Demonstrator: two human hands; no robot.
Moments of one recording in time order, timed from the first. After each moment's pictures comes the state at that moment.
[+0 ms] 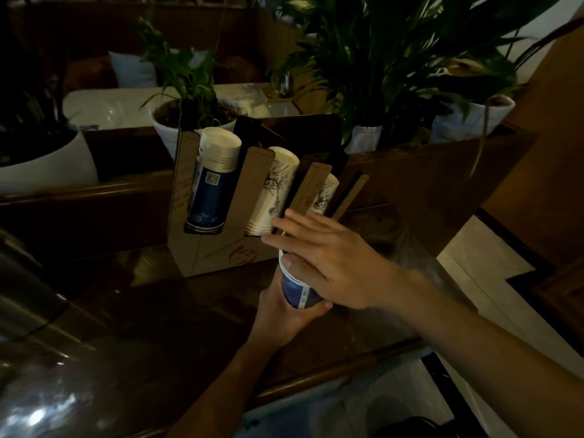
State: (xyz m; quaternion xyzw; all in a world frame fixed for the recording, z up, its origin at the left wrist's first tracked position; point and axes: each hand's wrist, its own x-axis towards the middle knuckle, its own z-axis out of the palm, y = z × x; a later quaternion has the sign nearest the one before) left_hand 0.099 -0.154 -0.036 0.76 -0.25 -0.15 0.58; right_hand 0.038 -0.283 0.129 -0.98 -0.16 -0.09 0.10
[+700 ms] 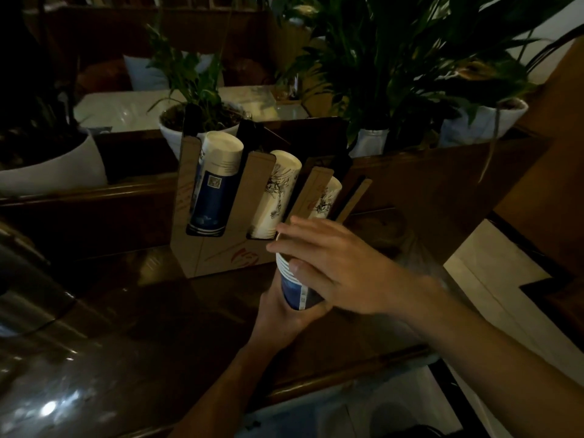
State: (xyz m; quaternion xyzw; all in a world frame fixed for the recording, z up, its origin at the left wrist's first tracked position) left_hand 0.099 -0.154 -0.030 0.76 -0.24 -0.18 0.58; right_hand 0.037 -0.292 0.133 -0.97 -0.17 -0.07 0.13
